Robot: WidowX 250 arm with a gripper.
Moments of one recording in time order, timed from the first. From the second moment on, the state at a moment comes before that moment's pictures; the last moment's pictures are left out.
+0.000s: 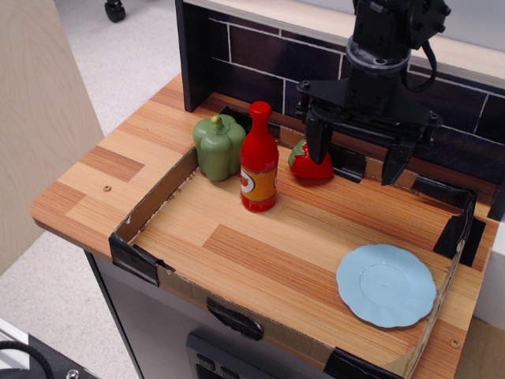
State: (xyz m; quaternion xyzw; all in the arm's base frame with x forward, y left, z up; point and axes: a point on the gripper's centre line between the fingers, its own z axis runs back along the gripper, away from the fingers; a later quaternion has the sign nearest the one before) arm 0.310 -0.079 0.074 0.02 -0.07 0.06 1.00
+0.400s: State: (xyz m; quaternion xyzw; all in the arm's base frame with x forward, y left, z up) arm 0.303 -0.079 0.066 0.02 -0.05 0.06 1.00
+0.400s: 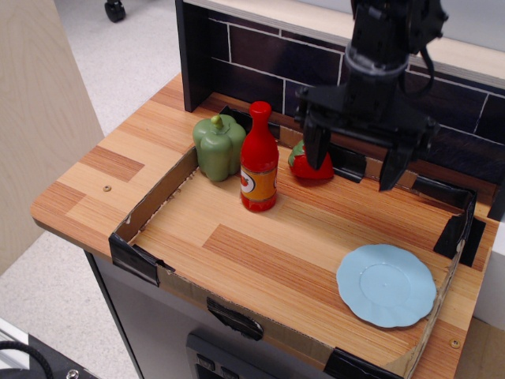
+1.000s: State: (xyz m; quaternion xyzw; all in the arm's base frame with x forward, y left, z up) arm 0.263 -0.049 0.079 0.02 -0.04 0.09 1.00
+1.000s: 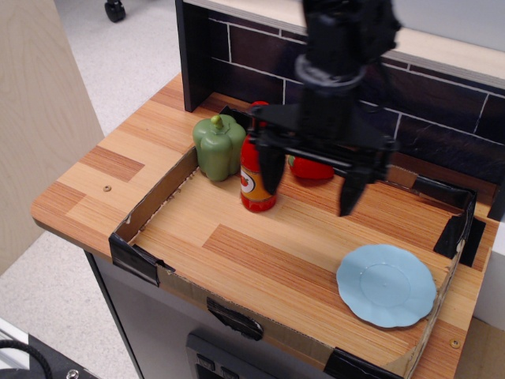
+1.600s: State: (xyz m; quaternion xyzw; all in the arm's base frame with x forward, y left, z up) arm 0.293 -0.003 0.104 0.03 -0.12 0.16 0.98
